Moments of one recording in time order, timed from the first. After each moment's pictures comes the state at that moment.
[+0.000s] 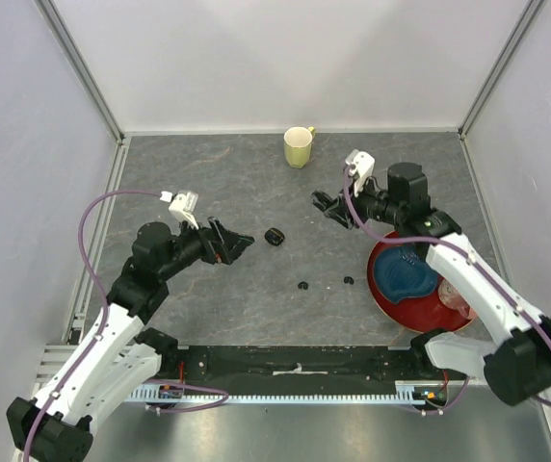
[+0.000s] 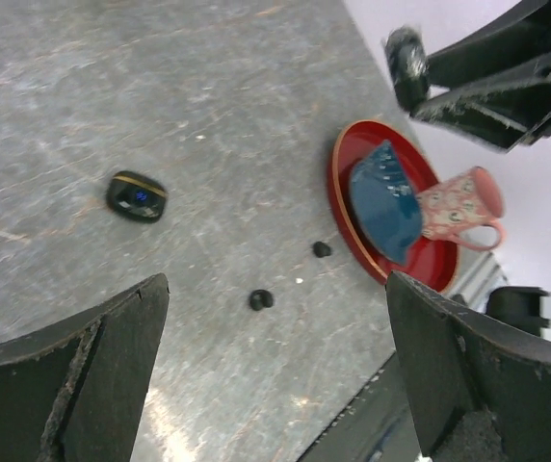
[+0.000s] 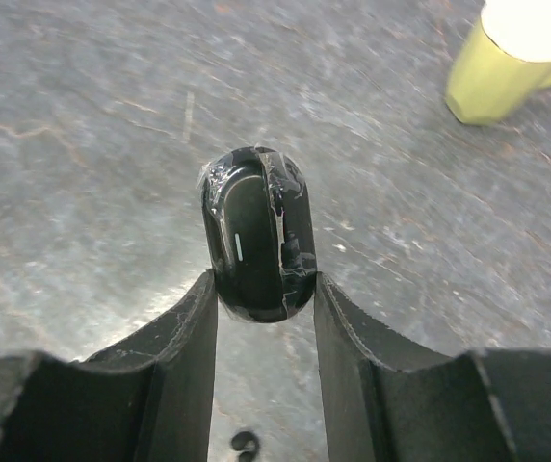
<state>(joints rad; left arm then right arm) -0.42 0.68 0.58 -0.13 0.30 -0.54 0.36 1.23 1.01 -0.23 -0.51 -0.19</state>
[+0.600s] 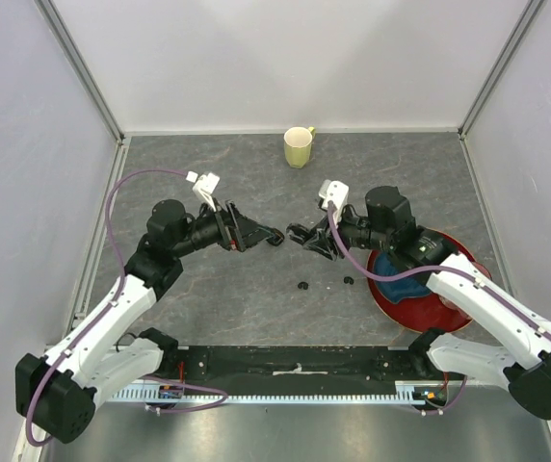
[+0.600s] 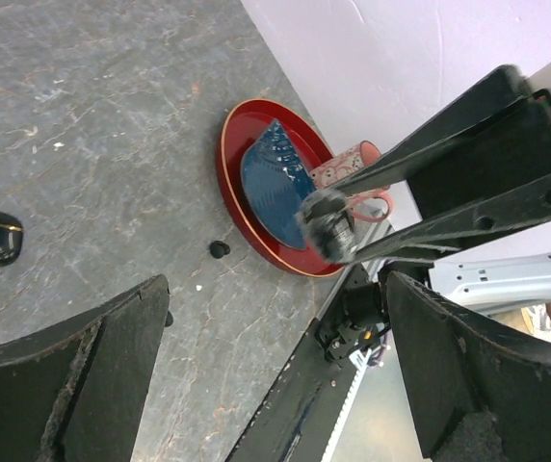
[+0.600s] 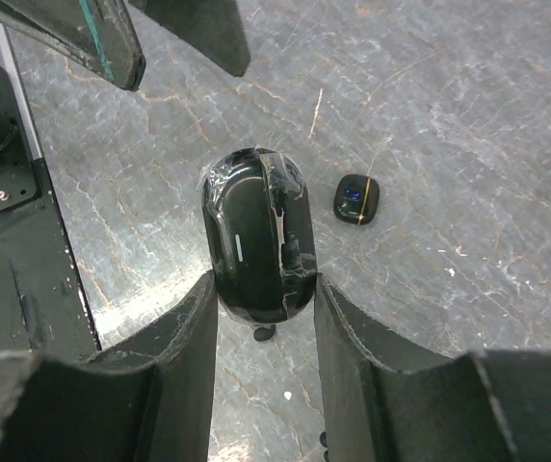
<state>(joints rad) -0.44 0.92 0.69 0.07 0.56 -0.68 0.66 1.06 0.98 -0.32 -0.44 -0.15</state>
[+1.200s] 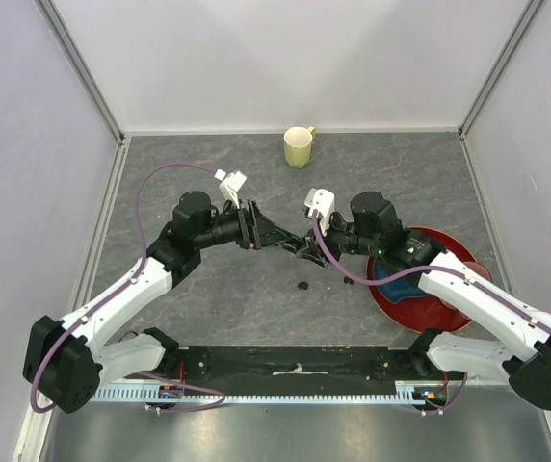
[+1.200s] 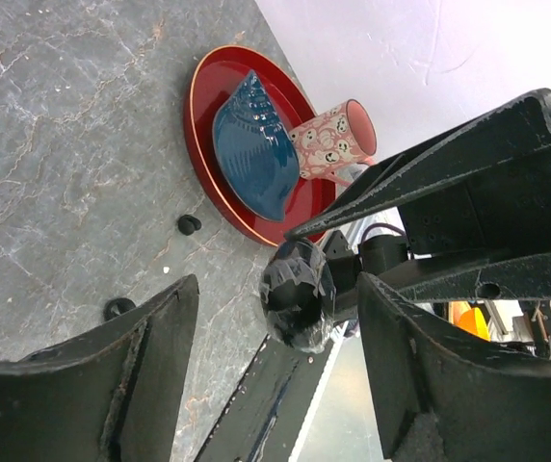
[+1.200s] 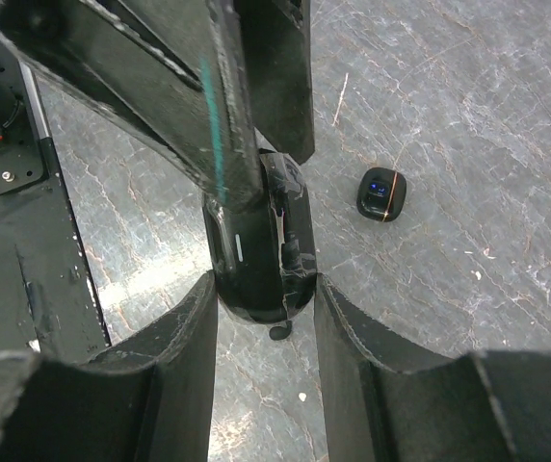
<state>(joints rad) -0.55 1.10 0.76 0.11 0.59 -0.72 0.75 1.11 0.98 -0.33 -0.38 -0.16</state>
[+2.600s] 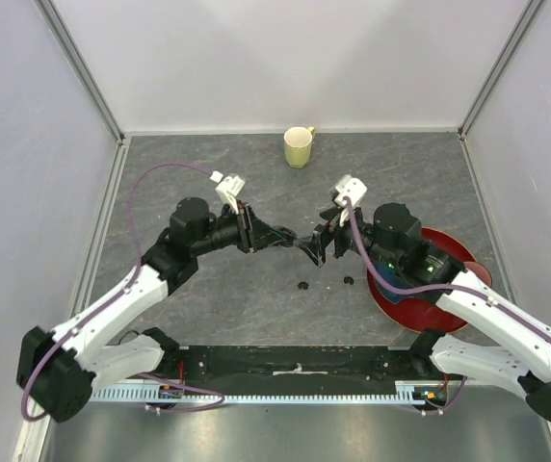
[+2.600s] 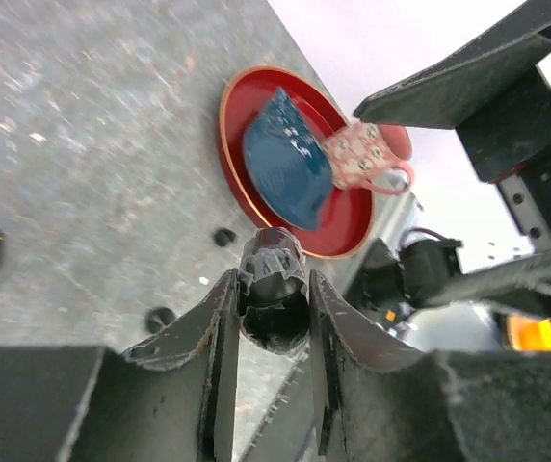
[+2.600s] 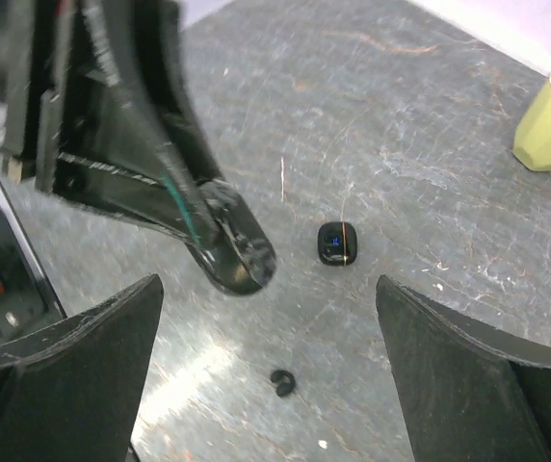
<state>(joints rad) -0.60 1.09 0.78 0.08 0.52 -0.63 0.80 0.98 0.91 -0.18 -0.14 0.04</state>
